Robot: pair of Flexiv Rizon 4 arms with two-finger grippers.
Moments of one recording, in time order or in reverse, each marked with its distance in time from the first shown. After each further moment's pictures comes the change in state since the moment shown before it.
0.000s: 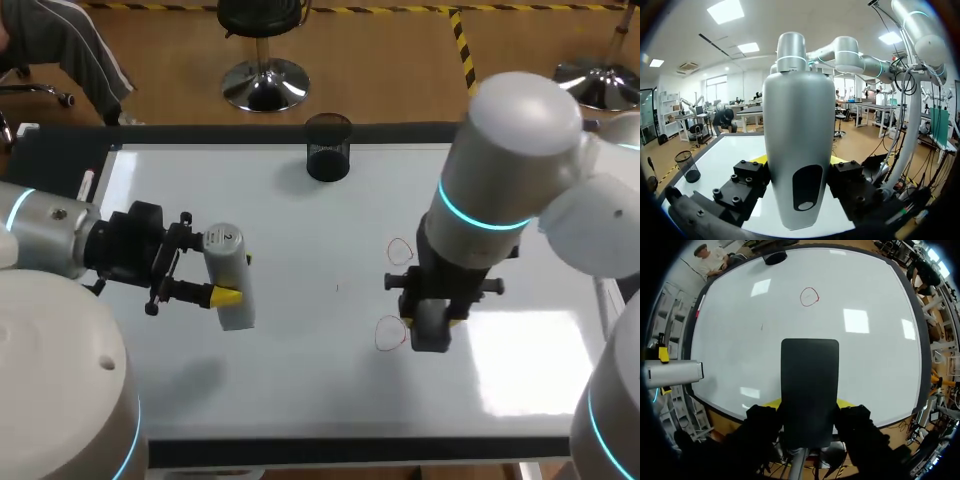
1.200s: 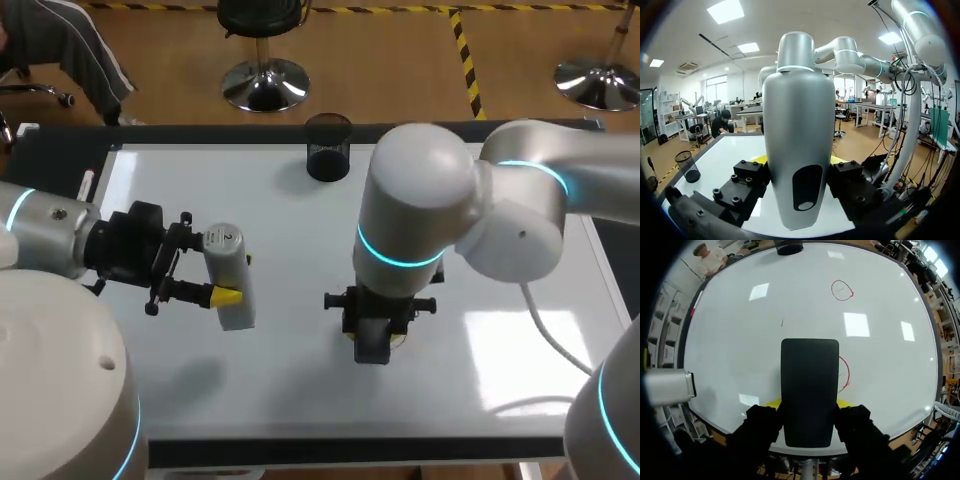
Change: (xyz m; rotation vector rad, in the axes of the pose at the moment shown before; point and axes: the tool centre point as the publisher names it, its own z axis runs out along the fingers) left arm 0.000 0.000 0.000 0.000 0.000 0.000; right arm 0.067 0.008 0.061 -0.053 -0.022 0.021
